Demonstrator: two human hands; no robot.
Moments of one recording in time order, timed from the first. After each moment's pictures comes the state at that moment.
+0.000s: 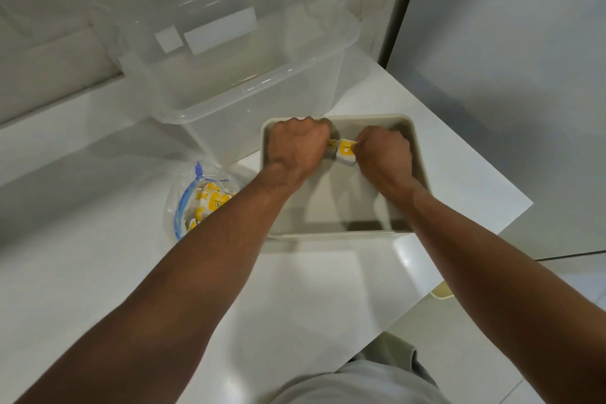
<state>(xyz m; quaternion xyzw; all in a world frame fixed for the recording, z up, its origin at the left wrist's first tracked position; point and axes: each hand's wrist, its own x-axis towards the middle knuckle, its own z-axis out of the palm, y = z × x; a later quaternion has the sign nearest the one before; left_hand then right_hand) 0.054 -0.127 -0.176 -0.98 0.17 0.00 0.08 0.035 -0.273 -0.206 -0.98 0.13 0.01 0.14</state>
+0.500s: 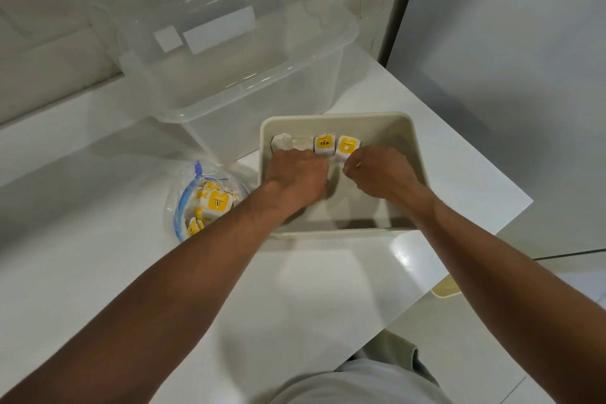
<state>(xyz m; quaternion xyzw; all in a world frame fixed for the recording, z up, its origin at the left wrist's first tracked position) 0.014 -0.117 -0.175 -0.97 0.22 0.08 0.09 0.012 -0.275 -0.205 -0.99 0.03 0.11 0.10</state>
